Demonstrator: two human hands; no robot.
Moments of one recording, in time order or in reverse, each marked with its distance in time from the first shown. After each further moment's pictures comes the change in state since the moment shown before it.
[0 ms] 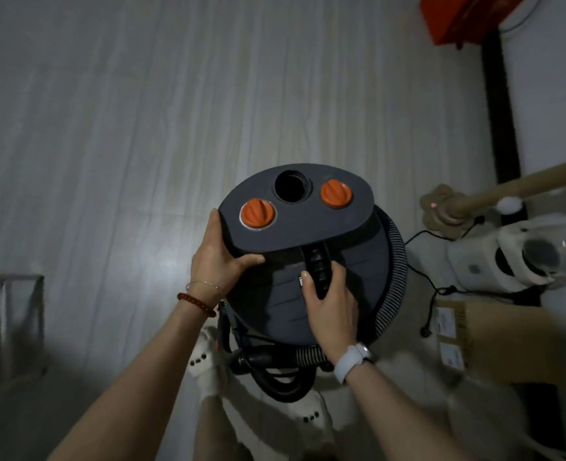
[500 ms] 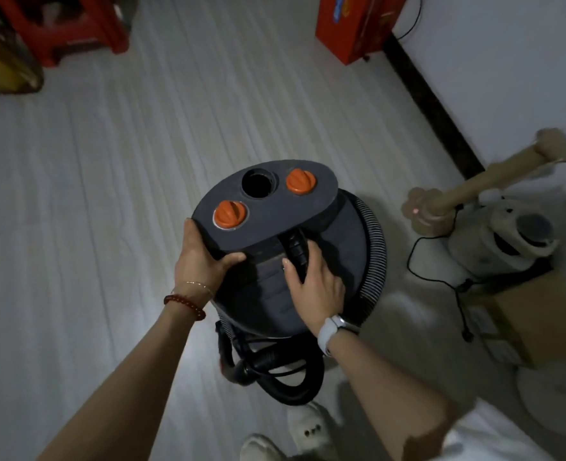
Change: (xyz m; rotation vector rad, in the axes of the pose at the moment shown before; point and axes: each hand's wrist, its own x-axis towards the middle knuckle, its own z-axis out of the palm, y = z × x) left_hand 0.283 0.071 -0.067 0.134 -0.224 0.183; right_hand 0.211 -0.159 0.048 -0.112 0.218 0.135
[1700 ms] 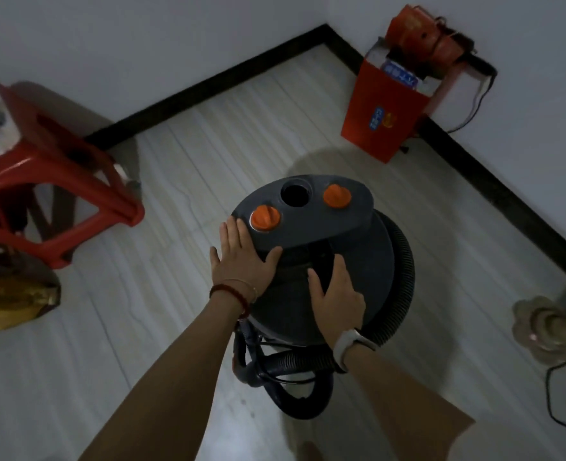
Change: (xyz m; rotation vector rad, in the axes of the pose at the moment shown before) left_hand 0.701 0.178 -0.169 0.665 -0.258 0.224; right_hand 0.610 -0.364 0.036 0.100 0.123 0.329
